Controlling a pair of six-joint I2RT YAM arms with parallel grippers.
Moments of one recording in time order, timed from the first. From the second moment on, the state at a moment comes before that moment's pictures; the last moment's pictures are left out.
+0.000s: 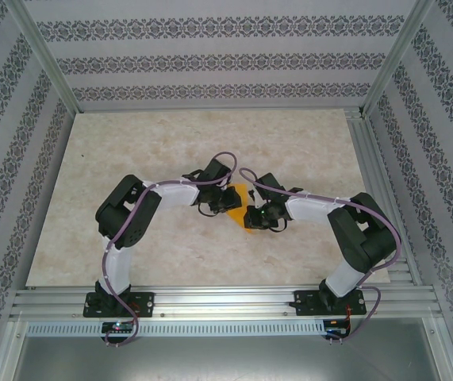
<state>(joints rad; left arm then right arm) -0.66 2.02 1.22 -0.20 0.40 -0.89 0.57 1.66 0.80 -0.35 -0.33 0.48</state>
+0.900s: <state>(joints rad) -0.57 2.11 1.37 -0.30 0.45 -0.81 0.58 1.69 0.82 -0.31 -0.31 0.48</state>
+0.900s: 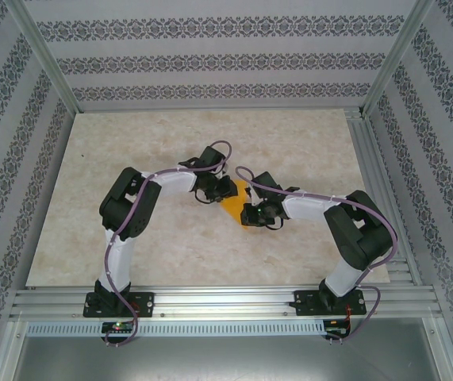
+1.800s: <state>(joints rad) -0.43 2.02 1.33 -0.28 0.36 -0.75 0.58 1.70 0.84 -0.33 -0.31 0.48</state>
